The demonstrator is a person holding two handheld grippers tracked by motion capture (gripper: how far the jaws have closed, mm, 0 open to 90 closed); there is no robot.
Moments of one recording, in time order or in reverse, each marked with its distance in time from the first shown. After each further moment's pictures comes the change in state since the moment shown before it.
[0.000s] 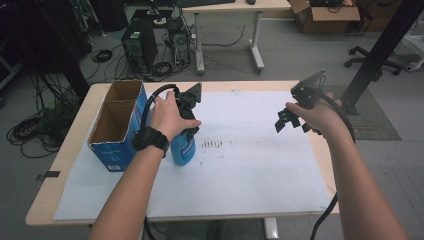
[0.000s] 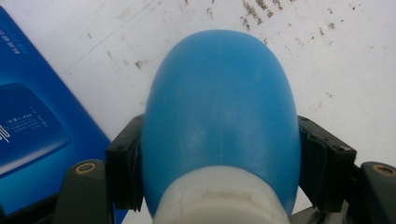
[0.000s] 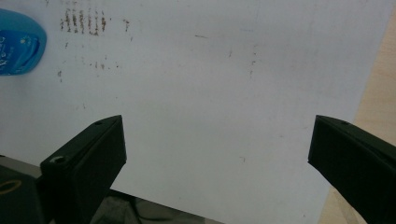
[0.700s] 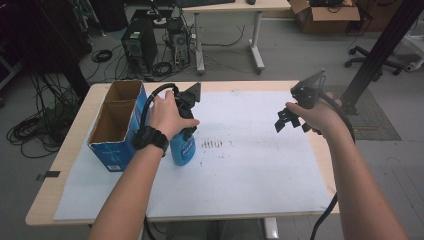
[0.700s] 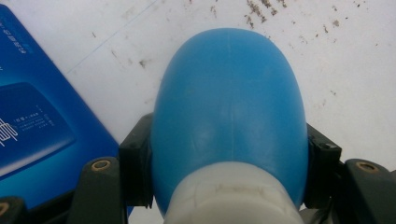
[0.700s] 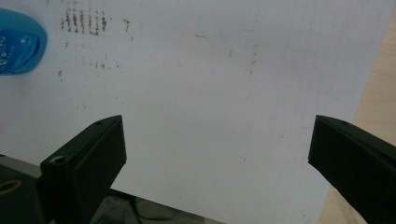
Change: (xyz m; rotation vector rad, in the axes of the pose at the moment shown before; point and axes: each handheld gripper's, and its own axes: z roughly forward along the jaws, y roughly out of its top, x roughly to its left) left arm 0.002 0.001 -0.001 0.013 0.008 0.011; right arm 0.000 0.000 0.000 0.001 0.000 -0.003
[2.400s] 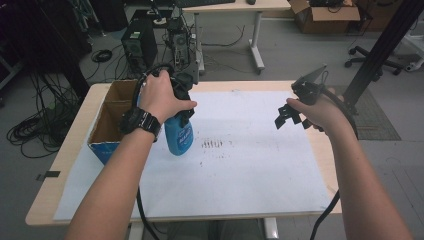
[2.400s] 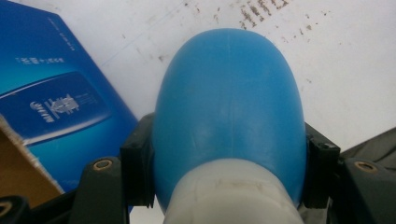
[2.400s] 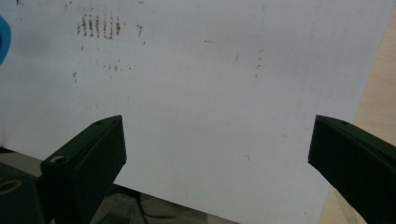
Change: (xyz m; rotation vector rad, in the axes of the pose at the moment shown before) left arm 0.005 -0.004 -0.075 -0.005 0.007 0.002; right arm 0.007 0.000 -0.015 -0.017 0.012 -0.010
